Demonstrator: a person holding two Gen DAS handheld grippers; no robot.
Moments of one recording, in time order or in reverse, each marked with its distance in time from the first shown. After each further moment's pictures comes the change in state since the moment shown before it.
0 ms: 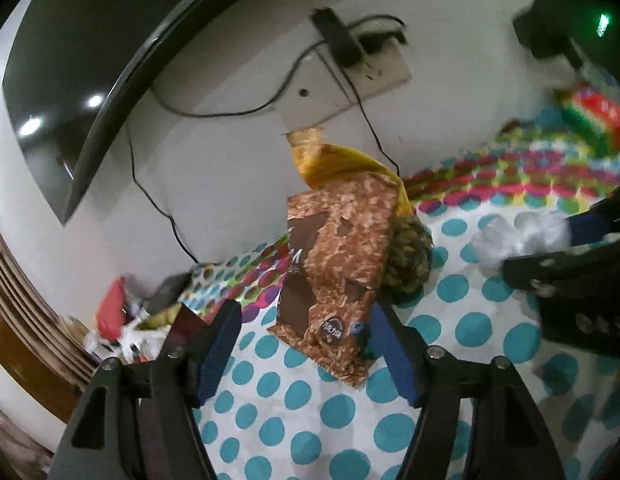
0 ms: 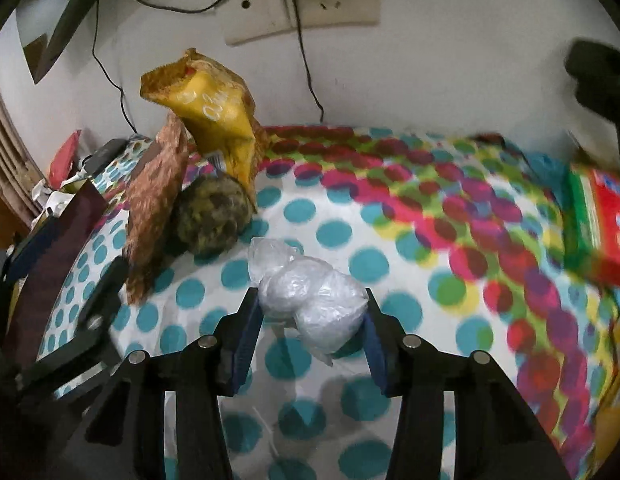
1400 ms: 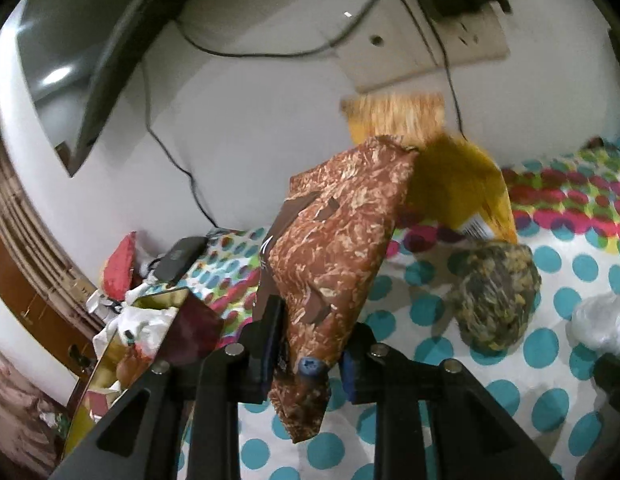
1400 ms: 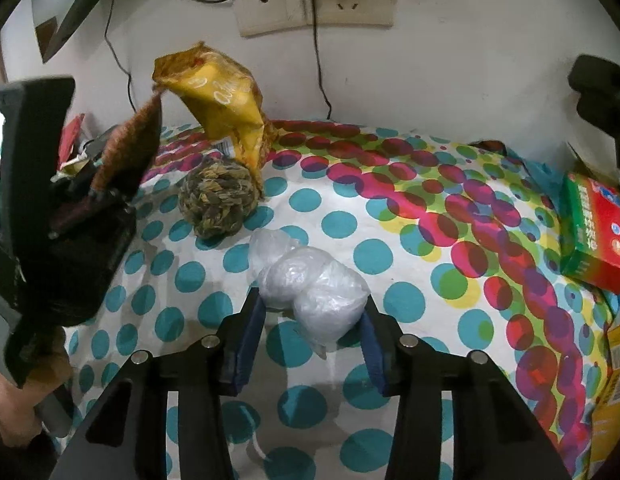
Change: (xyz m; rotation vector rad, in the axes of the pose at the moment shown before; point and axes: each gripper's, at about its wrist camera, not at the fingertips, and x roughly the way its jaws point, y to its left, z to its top) left arm 0.065 0.037 0.018 -0.179 0.144 0.084; right arm 0.006 0.017 -0.003 -0.091 -0.009 -0.063
